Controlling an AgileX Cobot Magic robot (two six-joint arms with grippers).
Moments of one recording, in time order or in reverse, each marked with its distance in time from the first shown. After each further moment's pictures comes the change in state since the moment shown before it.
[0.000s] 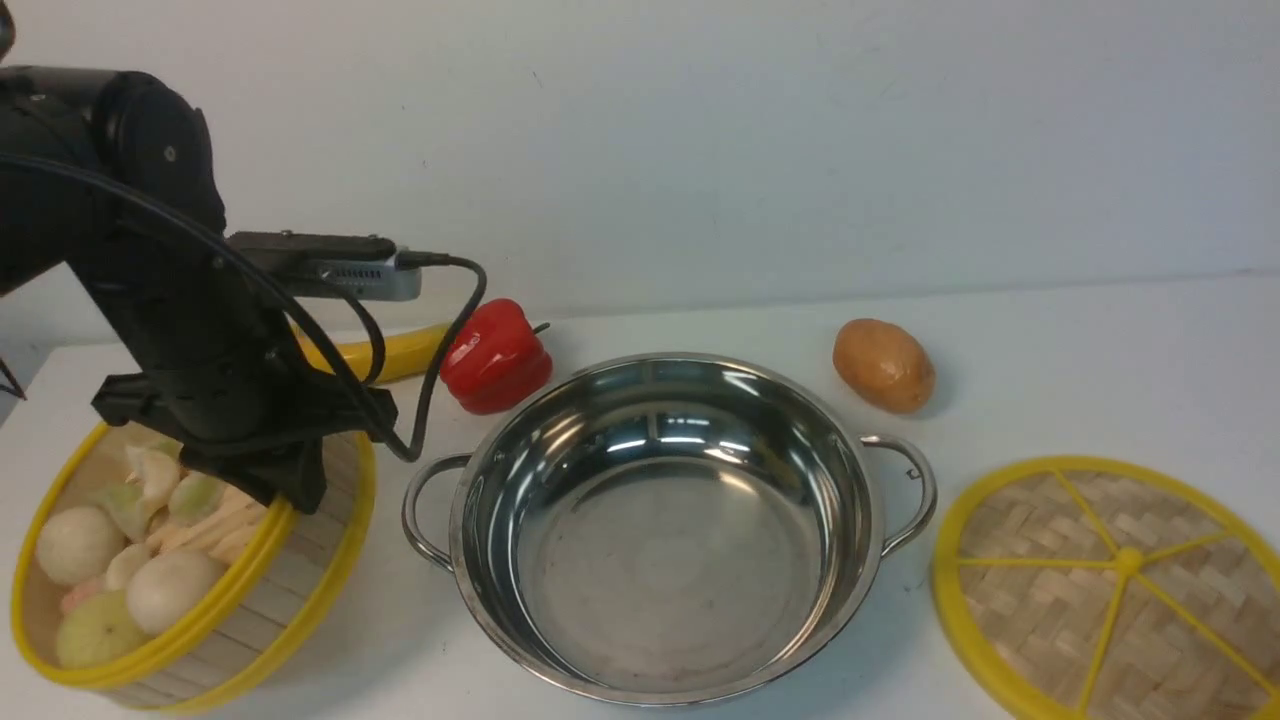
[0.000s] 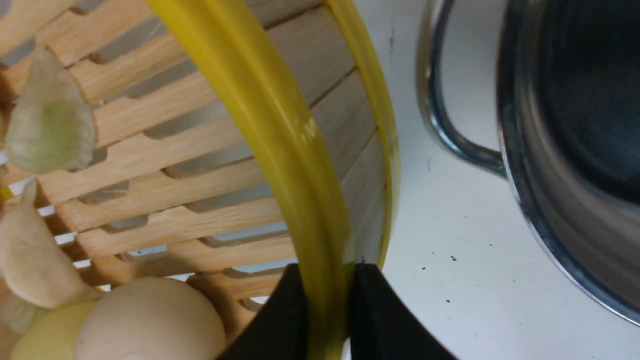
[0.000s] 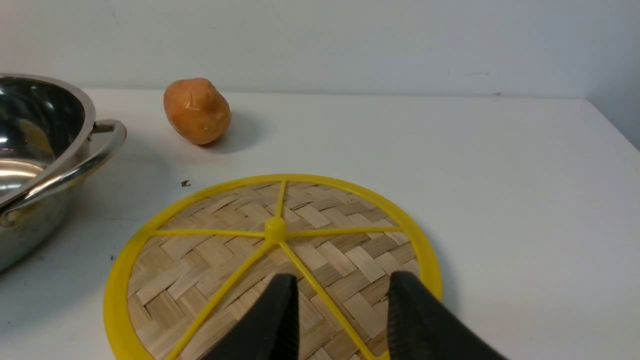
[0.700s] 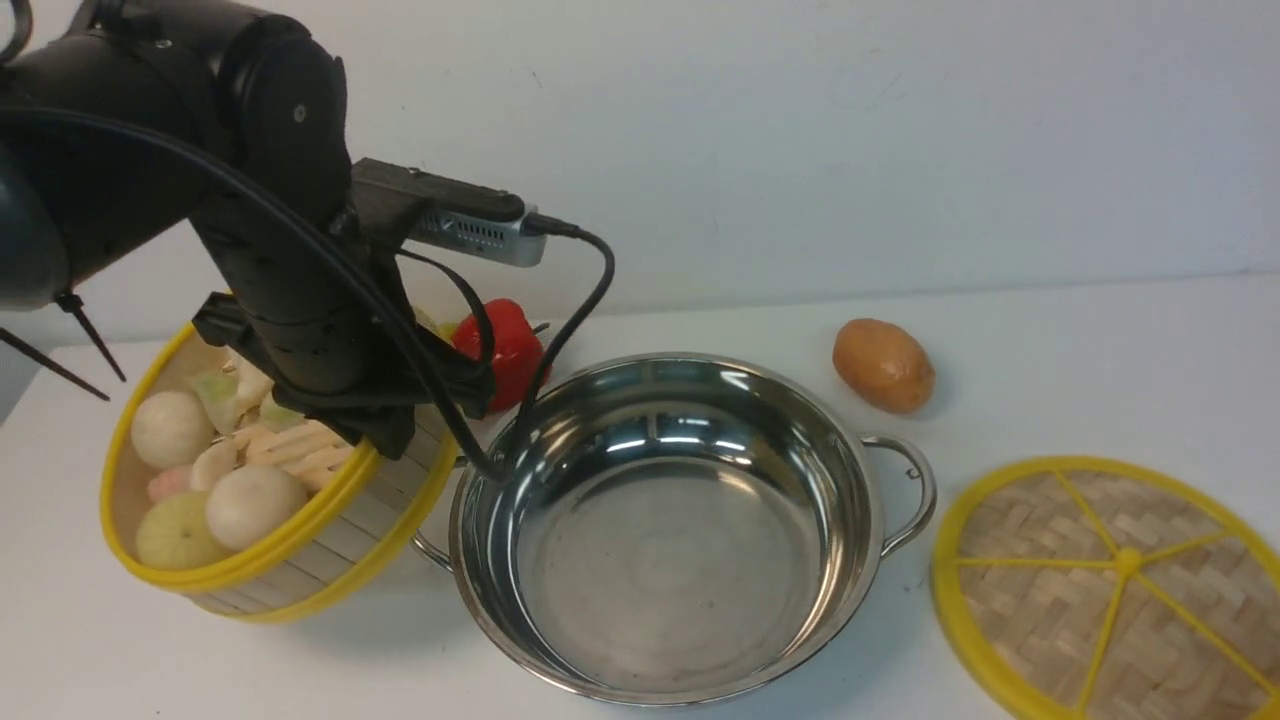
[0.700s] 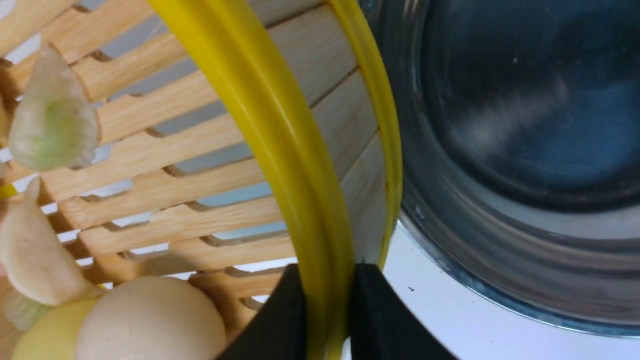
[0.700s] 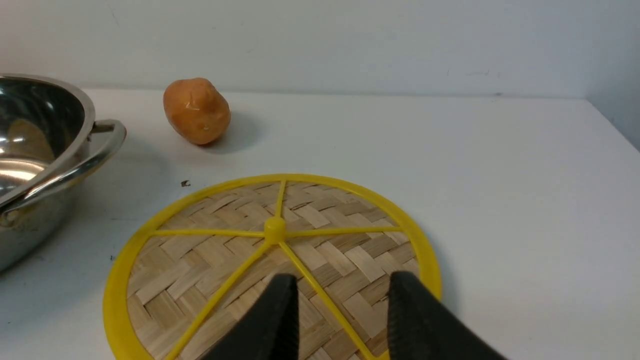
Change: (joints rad) right arm 0.000 0.000 0.000 0.000 0.000 0.000; left arm -0.190 0.000 -0.093 0.091 0.010 -0.013
